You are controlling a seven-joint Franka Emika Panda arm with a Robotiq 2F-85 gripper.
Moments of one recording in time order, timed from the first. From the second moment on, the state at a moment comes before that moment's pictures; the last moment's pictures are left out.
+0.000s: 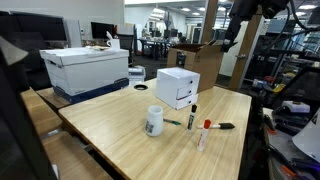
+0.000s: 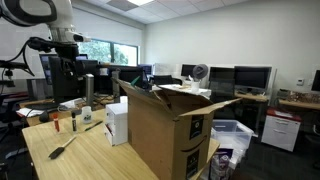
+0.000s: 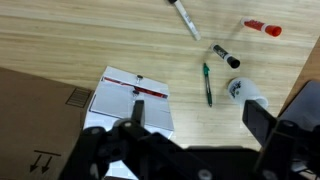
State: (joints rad) arm 0.07 -0.66 -0.01 -2.69 0.09 2.20 -0.02
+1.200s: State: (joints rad) arm 0.05 -0.52 0.02 -2.79 0.02 2.31 -0.01
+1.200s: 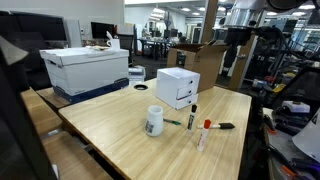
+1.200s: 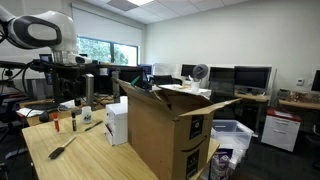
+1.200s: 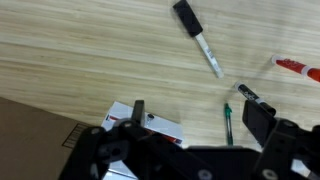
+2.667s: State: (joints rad) arm 0.02 -0.38 0.04 -2.78 -0.09 2.36 0.00
